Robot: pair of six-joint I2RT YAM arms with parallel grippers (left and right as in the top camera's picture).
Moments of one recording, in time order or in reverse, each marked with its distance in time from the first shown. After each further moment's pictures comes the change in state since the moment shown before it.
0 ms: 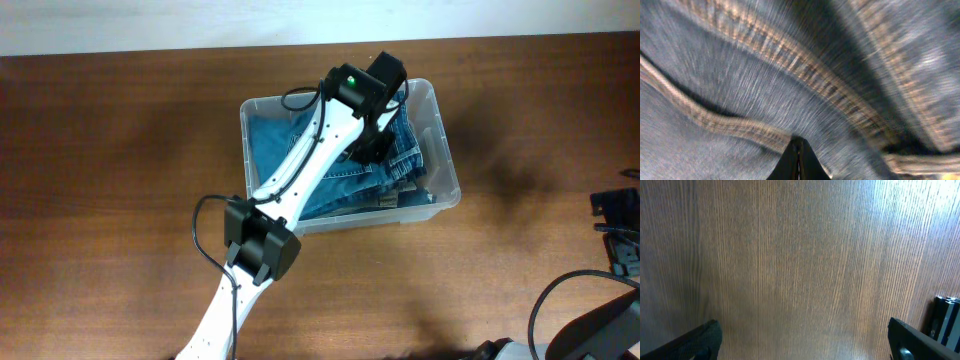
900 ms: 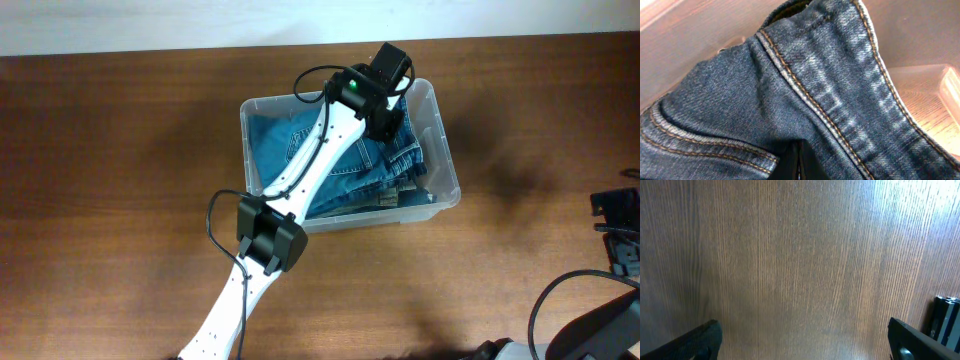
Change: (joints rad) left arm 0.018 0.173 0.180 0.251 -0.066 0.014; right arm 0.000 0.000 0.000 0.000 0.000 0.000
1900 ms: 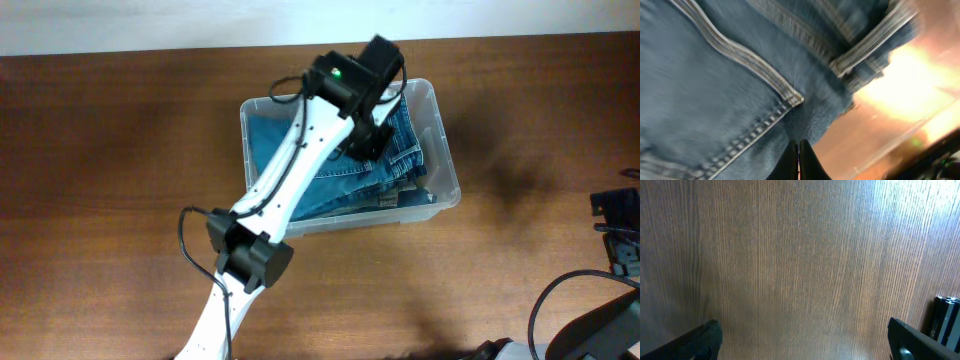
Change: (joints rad) left arm -0.020 -0.276 -0.137 -0.381 0.106 0.000; right arm 0.000 0.000 0.000 0.000 0.000 0.000
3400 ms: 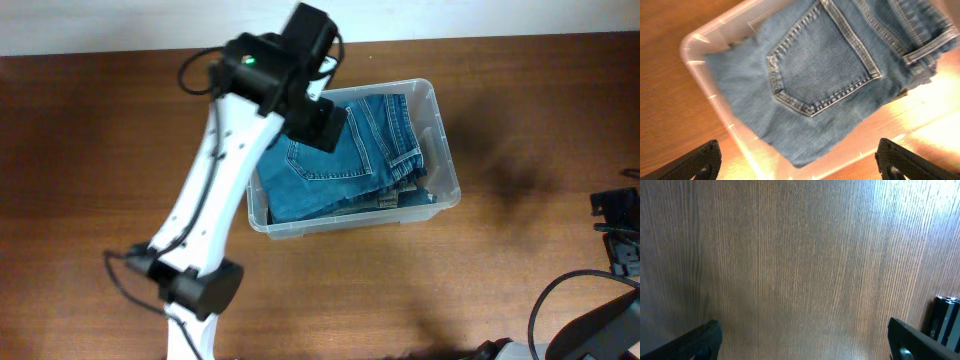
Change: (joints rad) left arm 0.141 -0.355 -0.172 -0.002 -0.206 0.018; right arm 0.000 0.000 0.000 0.000 0.000 0.000
